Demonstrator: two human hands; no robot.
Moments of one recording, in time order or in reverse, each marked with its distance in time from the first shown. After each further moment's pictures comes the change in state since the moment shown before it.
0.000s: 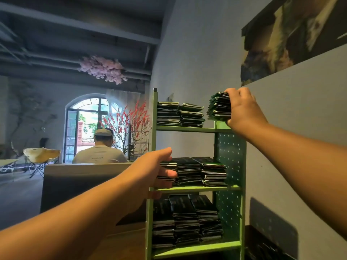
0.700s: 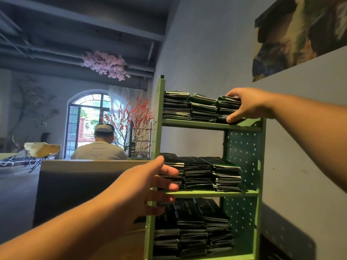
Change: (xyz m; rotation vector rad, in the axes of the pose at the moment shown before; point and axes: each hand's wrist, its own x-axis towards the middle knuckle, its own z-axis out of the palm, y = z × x) left_hand 0.027 -0.037 -0.023 -0.064 -0.041 0.051; right_hand 0.061 0.007 0.019 0.140 -0.490 0.035
